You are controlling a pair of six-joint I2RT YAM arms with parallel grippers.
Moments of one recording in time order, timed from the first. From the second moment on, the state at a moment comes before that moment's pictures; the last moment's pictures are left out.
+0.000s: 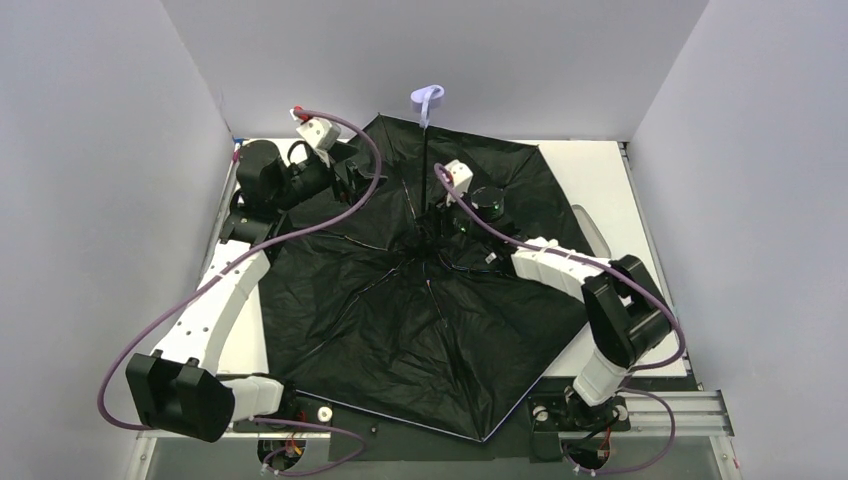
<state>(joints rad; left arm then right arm) -0.24 1.26 1.19 0.04 0.65 -0.03 0.58 1.66 1.00 0.39 -0.26 0.10</state>
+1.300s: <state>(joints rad) -0.07 1.28 1.22 0.01 0.55 -0.21 0.61 1.93 1.12 0.37 -0.25 0.01</state>
